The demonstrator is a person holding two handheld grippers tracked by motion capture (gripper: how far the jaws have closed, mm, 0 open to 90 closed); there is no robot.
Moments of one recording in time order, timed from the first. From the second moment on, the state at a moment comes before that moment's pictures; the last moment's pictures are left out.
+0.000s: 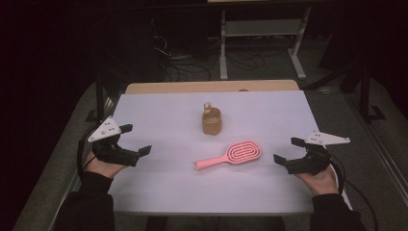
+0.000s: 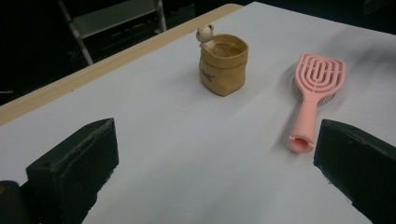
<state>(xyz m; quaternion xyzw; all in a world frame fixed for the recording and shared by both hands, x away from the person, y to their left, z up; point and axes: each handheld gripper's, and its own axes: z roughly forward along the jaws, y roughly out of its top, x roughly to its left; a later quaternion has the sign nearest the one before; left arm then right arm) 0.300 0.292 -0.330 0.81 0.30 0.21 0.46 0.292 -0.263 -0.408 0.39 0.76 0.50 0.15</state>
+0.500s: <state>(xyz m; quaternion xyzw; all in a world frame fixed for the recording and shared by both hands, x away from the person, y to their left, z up) 0.310 0.269 -0.322 0.83 0.27 0.19 0.45 0.292 -0.263 -0.407 0.39 0.76 0.50 0.15</state>
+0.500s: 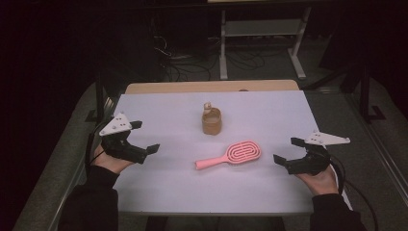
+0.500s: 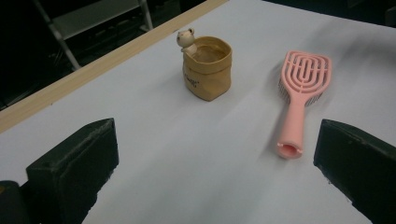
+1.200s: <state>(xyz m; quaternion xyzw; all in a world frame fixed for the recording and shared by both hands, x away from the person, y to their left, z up) 0.323 0.237 -0.314 0.85 0.24 0.17 0.43 0.292 -0.262 -0.407 0.39 0.76 0.50 0.15</state>
